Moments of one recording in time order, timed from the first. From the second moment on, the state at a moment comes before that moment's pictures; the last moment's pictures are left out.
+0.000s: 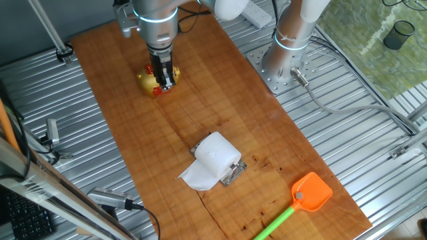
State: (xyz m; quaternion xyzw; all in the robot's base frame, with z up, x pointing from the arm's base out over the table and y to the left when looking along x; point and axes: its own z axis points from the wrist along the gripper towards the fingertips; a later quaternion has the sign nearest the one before) arm 0.500 0.001 0.171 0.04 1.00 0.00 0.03
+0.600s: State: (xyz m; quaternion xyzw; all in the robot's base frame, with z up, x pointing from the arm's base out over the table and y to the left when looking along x) arm 0.500 0.001 0.172 0.06 1.00 0.01 0.03
